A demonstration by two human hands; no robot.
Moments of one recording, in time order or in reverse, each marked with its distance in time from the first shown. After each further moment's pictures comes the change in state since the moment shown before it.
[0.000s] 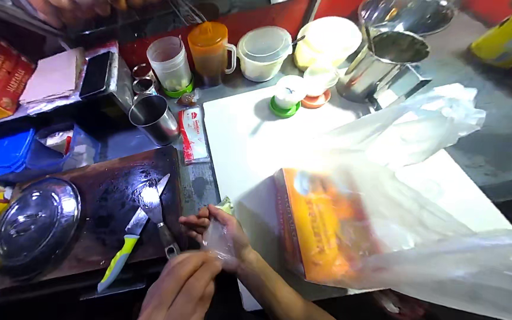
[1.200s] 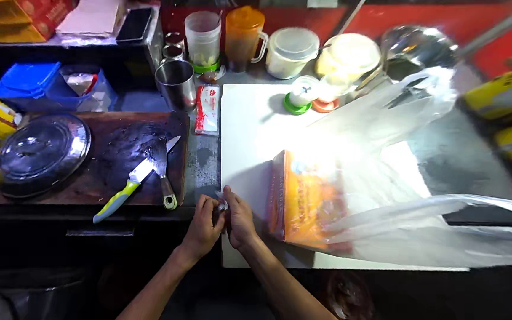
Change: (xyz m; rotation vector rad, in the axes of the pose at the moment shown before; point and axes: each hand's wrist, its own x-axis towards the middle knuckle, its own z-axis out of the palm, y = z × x) left_hand -0.057 -0.017 0.113 -0.288 0.035 -0.421; right_hand -0.040 0.010 -0.050 -0.708 0.361 -0.351
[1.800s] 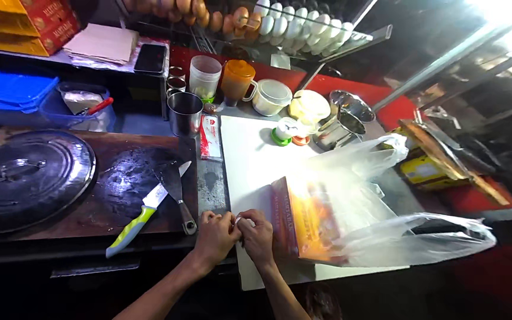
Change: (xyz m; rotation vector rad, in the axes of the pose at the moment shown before) left_hand 0.041 0.000 -0.062 0.077 -0.362 -0.079; right_hand -0.002 0.010 0.014 -0.673 0.242 -0.619
